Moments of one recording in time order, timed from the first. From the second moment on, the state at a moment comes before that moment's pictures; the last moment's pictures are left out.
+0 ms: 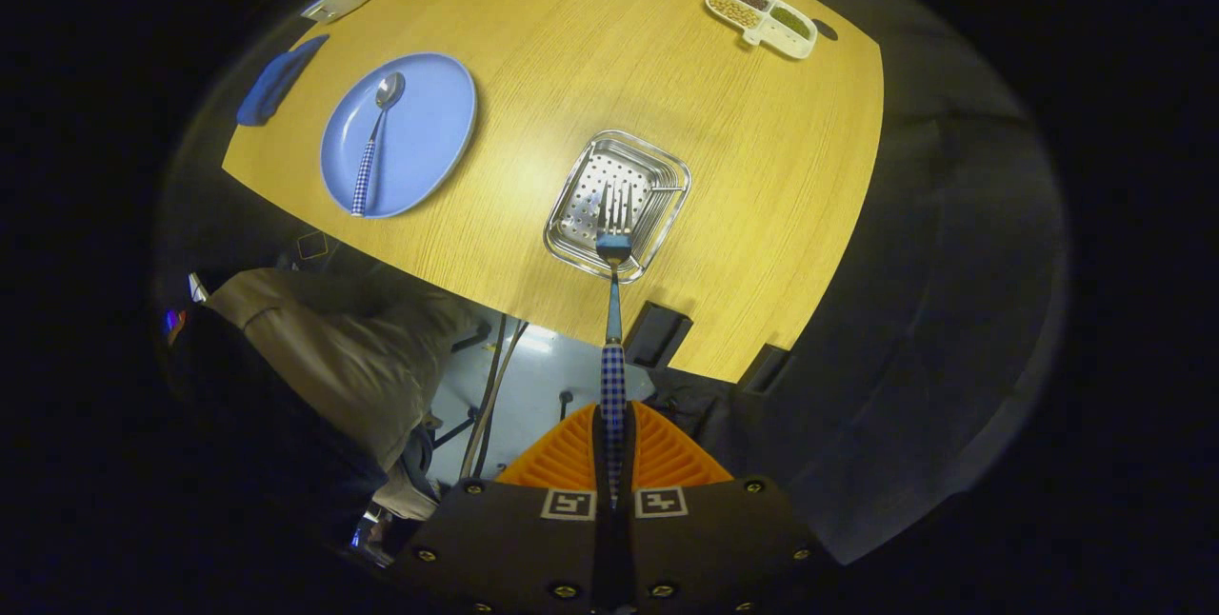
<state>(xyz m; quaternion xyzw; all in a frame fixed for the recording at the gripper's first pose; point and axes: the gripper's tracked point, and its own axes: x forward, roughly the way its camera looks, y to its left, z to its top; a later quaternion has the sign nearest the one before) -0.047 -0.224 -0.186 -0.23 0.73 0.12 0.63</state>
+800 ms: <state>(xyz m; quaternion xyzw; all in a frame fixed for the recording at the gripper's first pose) -0.015 -0.211 -0.219 -0.18 0.80 0.11 0.56</state>
